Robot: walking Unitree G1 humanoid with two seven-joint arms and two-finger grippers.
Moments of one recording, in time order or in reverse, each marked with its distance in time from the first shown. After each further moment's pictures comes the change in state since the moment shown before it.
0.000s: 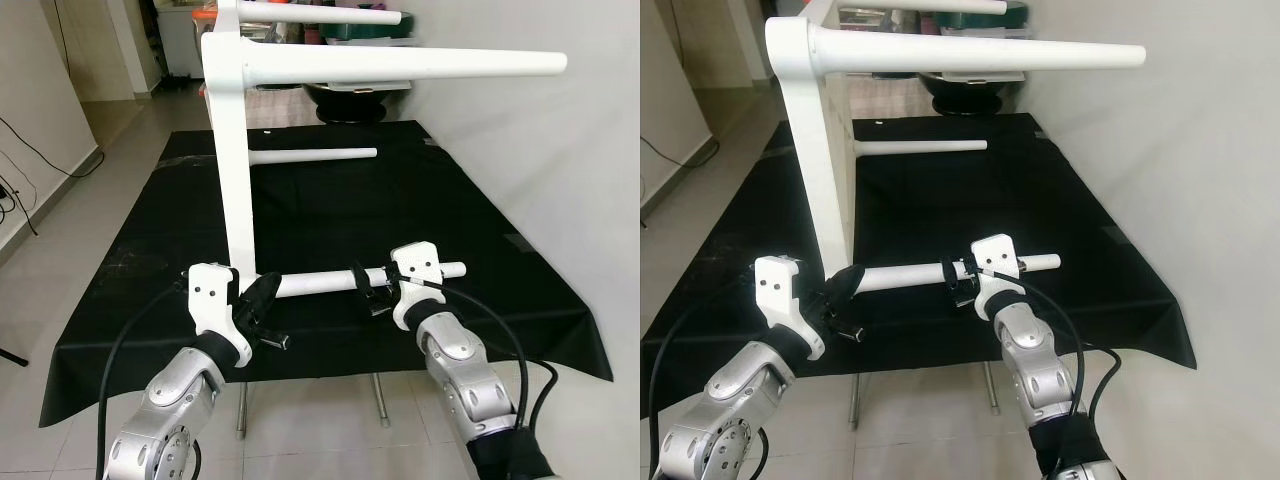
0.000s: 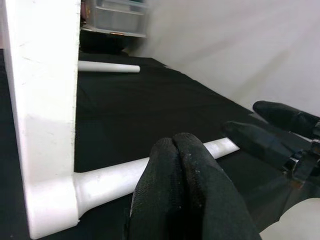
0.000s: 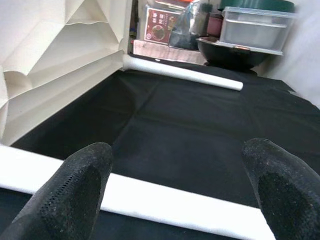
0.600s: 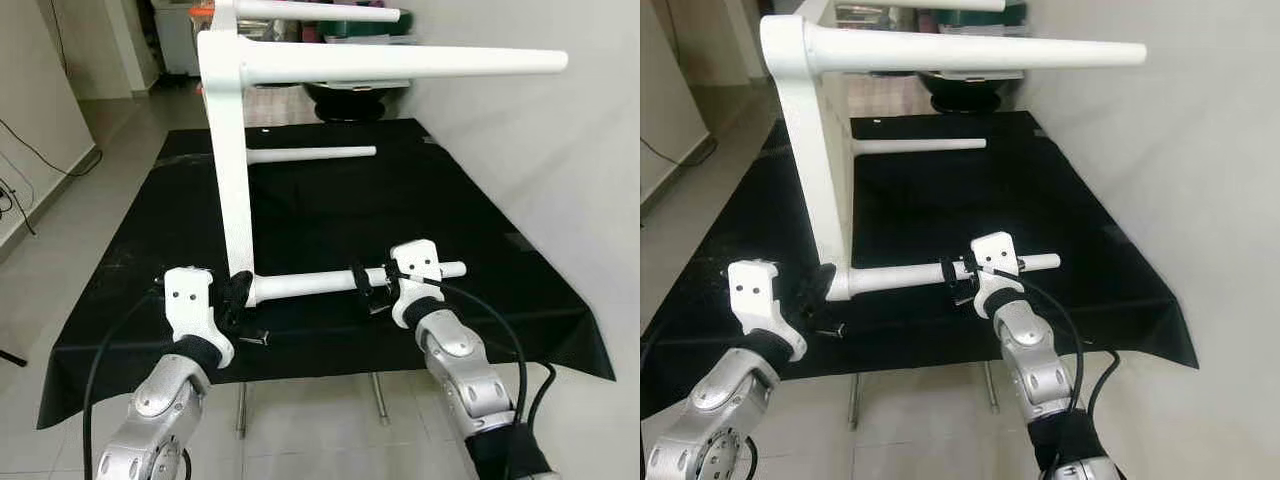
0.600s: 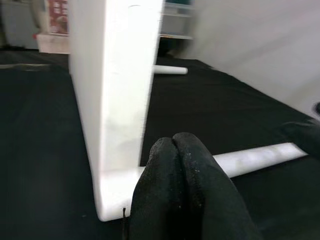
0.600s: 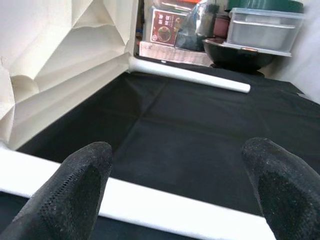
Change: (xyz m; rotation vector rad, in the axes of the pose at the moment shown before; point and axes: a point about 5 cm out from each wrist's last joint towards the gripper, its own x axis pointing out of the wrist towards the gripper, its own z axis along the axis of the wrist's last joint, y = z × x) left arm -0.013 0.019 0.005 0.057 -0.029 0.203; right arm 0.005 0.007 0.006 0.004 -0.021 0.040
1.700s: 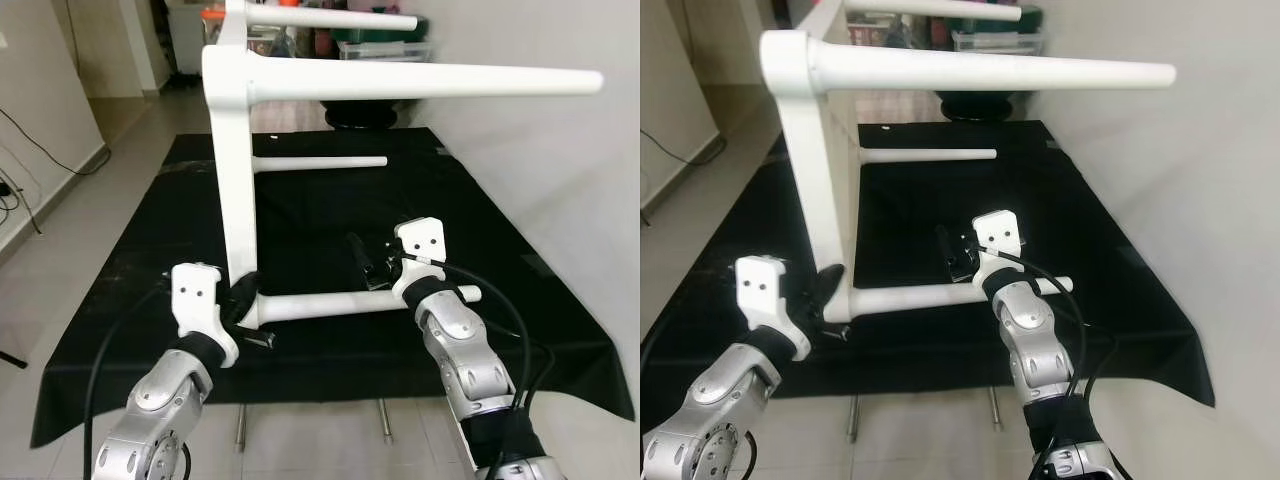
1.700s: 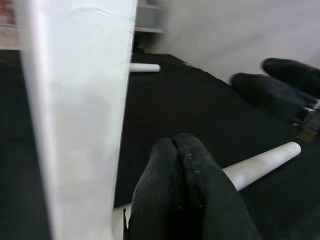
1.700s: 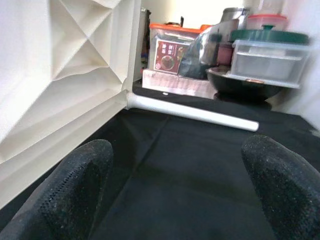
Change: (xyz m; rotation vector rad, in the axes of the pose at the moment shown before) left arm 0.003 -0.023 0.000 -0.033 0.044 -0.226; right arm 0.006 -0.008 0.024 0.003 -0.113 0.000
